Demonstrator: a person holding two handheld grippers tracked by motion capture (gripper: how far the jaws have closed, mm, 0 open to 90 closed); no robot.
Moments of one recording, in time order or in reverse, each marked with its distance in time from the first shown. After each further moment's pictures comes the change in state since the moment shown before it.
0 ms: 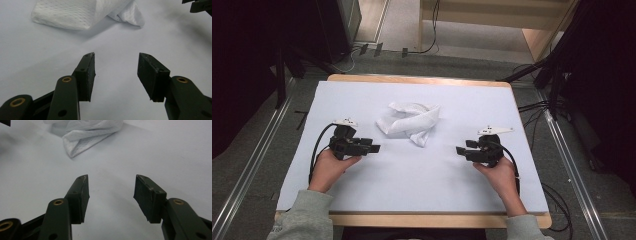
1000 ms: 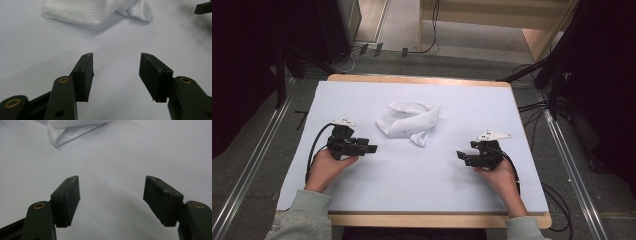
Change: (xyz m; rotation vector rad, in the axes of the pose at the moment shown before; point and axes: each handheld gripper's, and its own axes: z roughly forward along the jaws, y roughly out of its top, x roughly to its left) left arm 0.009 -0.001 -0.003 0.008 0.021 0.003; right arm -0.004 -0.016 0.007 -0.017 -0.074 -0.065
